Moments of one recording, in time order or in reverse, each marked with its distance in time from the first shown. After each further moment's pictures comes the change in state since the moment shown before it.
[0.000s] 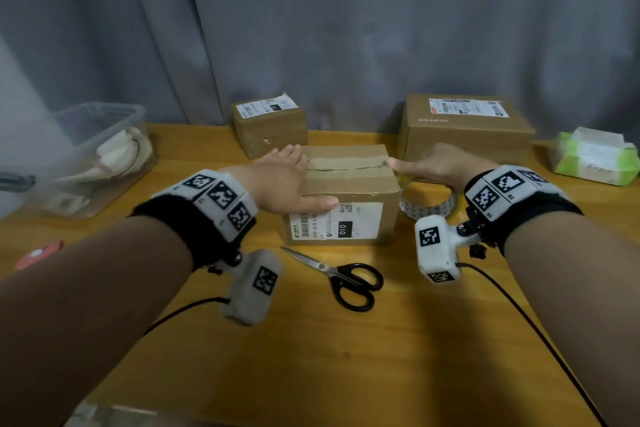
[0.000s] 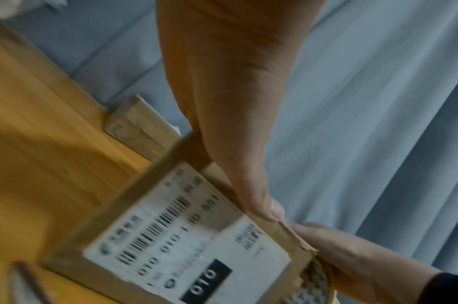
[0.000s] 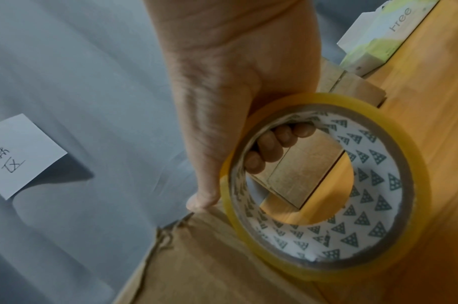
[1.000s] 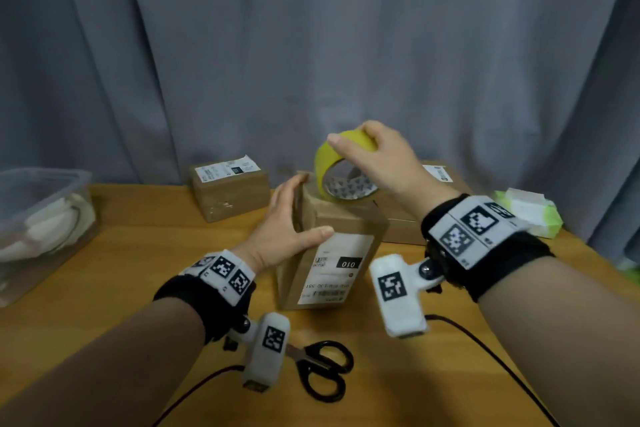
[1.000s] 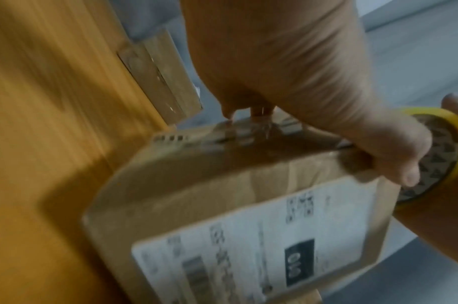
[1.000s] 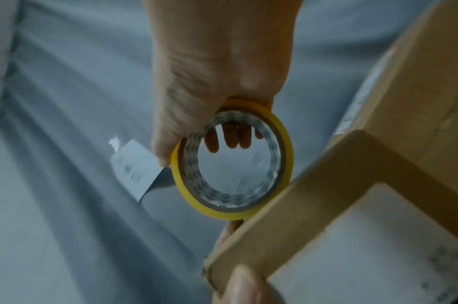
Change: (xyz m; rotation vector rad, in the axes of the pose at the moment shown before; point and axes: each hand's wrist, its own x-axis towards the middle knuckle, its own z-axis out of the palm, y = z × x) left_hand 0.052 0.020 0.009 -1.073 0.558 0.250; right_hand -0.020 -0.082 -0.042 0.369 0.521 -0.483
